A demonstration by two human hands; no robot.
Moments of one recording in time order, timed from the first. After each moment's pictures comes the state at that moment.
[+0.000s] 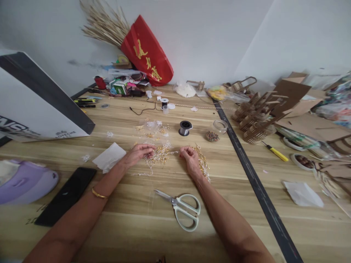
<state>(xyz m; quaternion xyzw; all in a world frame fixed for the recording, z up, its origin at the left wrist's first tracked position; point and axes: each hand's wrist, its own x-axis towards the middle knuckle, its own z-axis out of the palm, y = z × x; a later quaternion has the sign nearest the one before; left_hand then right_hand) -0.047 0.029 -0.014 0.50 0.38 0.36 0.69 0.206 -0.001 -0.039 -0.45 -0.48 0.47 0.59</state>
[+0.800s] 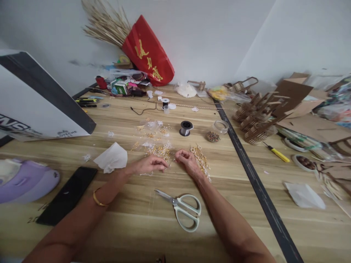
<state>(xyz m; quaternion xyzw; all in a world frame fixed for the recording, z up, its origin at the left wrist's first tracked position) -0.014 -0.005 0.017 0.77 0.30 0.17 0.54 0.202 -0.011 -0.023 -0.42 -0.53 0.57 0.47</state>
